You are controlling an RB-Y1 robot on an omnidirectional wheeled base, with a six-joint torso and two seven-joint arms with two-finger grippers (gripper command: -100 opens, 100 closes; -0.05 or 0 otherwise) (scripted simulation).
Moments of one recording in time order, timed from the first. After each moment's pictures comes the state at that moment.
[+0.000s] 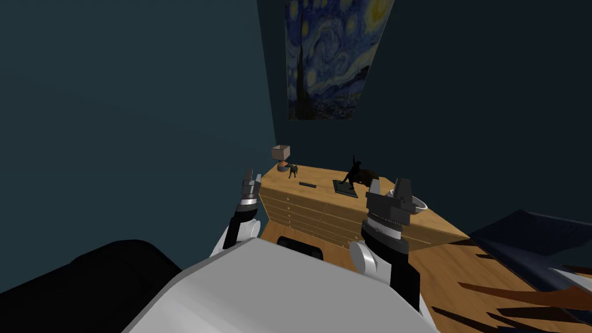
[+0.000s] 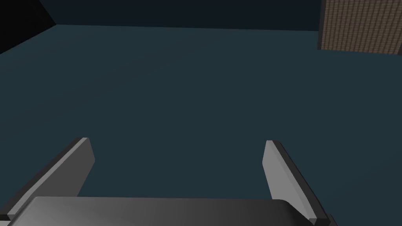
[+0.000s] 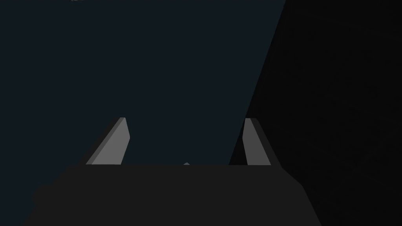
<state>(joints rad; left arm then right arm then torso) 0.54 -0.02 0.04 -2.22 0.10 -0.52 -0.17 0.47 0.02 0.07 -2.31 -0.09 -0.59 0.17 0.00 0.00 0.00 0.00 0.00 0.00</state>
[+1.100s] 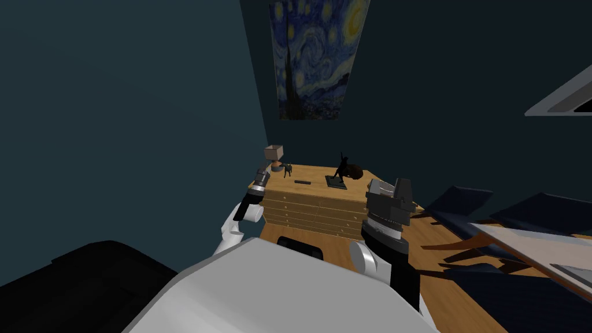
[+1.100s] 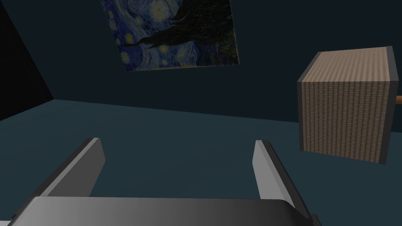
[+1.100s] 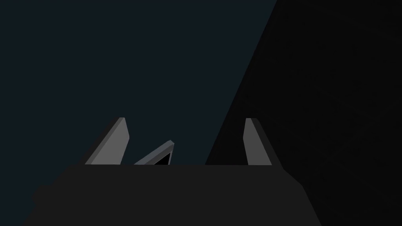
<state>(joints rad) 0.28 0.18 0.04 -2.14 0.09 -0.29 -0.16 0.47 0.02 0.07 -2.31 -0.09 -0.59 0.17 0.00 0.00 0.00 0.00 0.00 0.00</state>
